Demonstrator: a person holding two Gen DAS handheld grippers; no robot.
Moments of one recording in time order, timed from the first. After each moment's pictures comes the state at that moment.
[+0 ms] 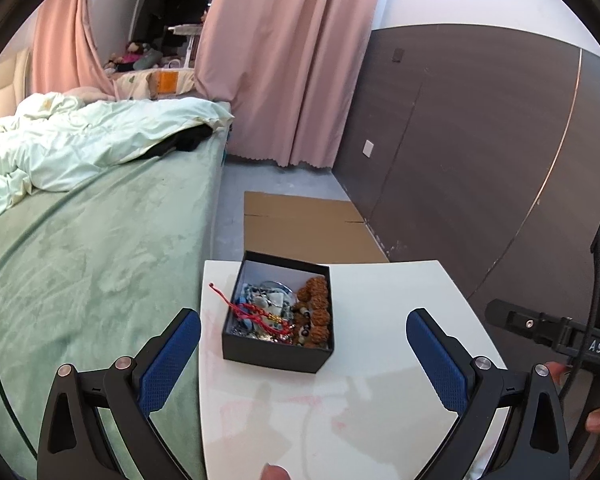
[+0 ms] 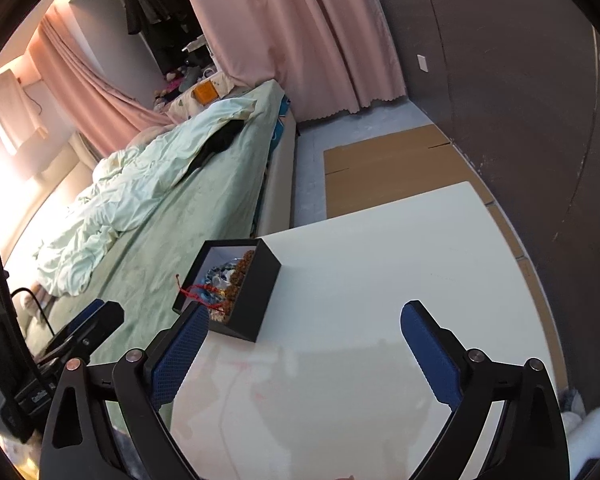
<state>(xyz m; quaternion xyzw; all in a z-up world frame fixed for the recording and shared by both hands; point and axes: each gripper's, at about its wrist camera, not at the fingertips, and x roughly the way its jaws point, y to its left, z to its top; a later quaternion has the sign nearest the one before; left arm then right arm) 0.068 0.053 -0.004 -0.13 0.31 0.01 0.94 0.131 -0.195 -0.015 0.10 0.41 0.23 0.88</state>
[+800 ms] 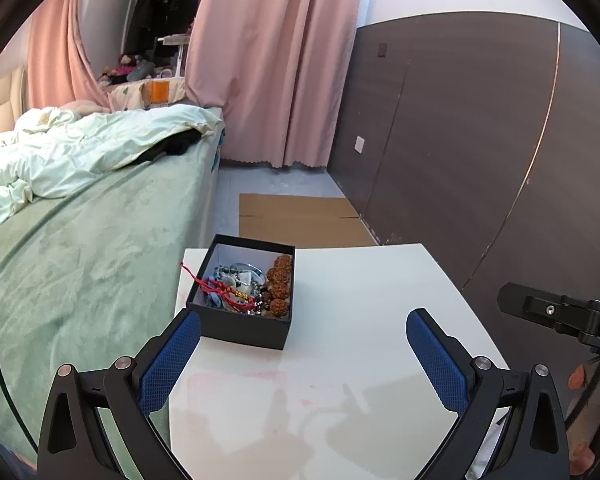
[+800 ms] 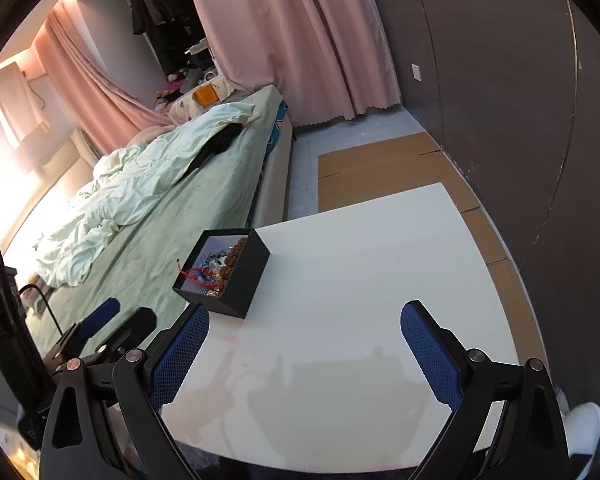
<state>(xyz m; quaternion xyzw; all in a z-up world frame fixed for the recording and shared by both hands) 0.047 0.007 -0.010 -0.10 0.31 0.01 0.95 0.098 -0.222 -0.002 0.09 0.40 0.23 0.88</state>
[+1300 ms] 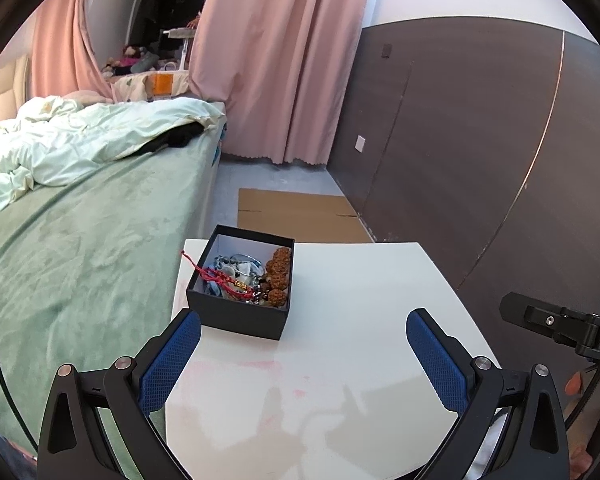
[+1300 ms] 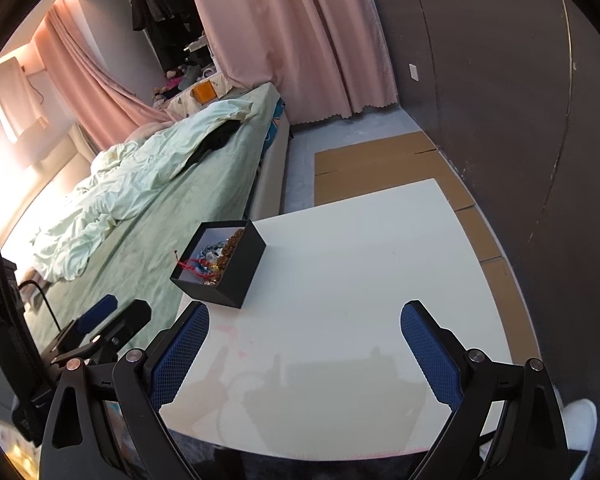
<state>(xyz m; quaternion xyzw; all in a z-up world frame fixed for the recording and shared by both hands) 0.040 0.009 -0.011 -0.12 0.31 0.01 0.94 0.088 -0.225 -0.001 0.07 0.40 0.22 0.89</state>
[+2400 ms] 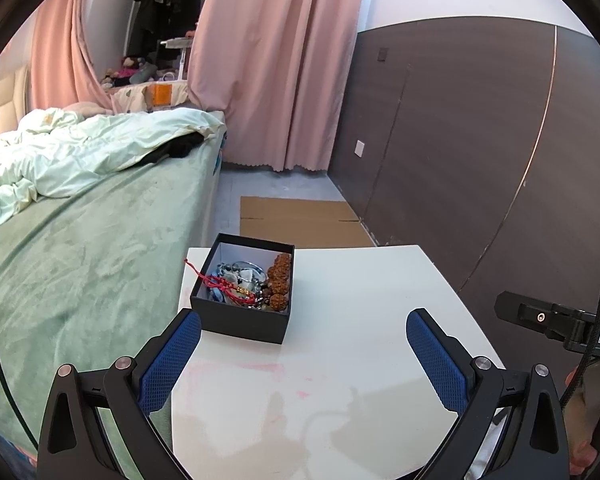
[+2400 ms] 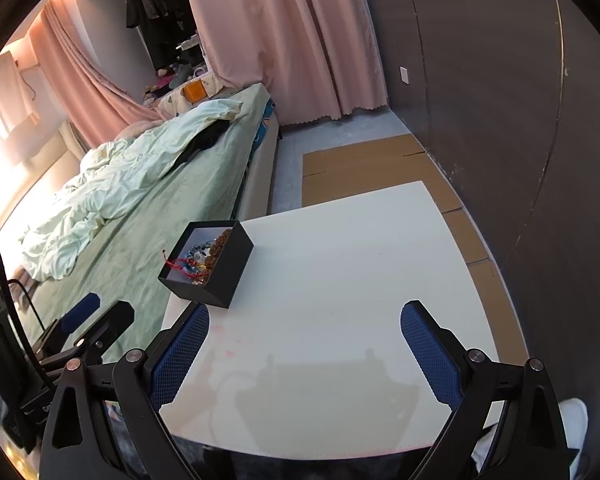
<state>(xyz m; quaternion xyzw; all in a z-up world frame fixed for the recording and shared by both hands) 0.037 0.002 -0.008 -0.10 0.30 0.01 0.95 0.090 -0.228 -0.004 0.06 0.40 0.20 0.89</state>
